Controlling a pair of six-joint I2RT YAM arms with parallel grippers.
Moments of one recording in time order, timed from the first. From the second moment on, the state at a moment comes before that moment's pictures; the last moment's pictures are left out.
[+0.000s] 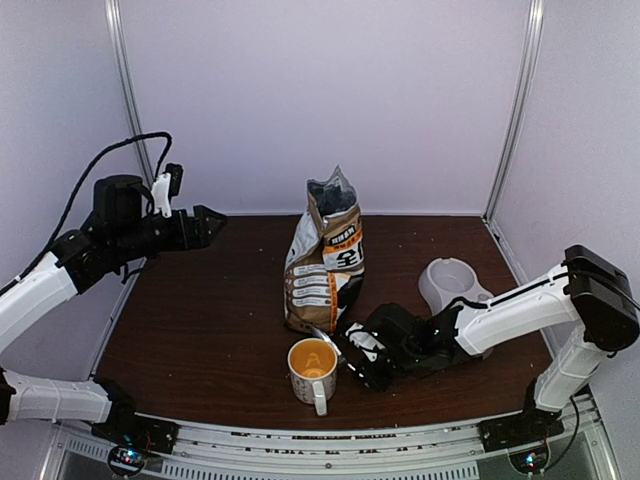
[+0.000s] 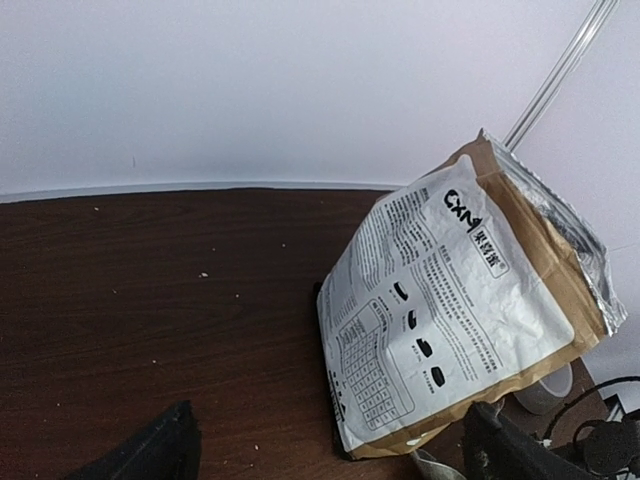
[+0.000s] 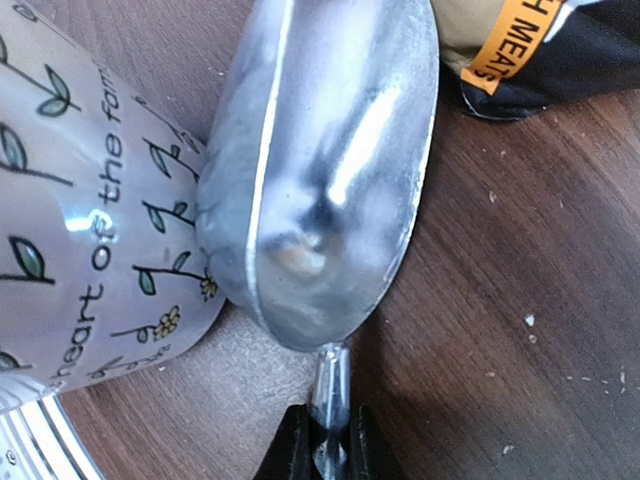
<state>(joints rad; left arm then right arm) -0.52 1.02 0.99 -0.32 0.04 -0.38 1.09 1.64 0.76 -0.08 -0.04 0.26</state>
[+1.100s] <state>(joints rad) -0.74 1.36 1.41 -0.53 0.41 -0.52 1.28 1.33 1.23 -0.72 0.67 -0.14</state>
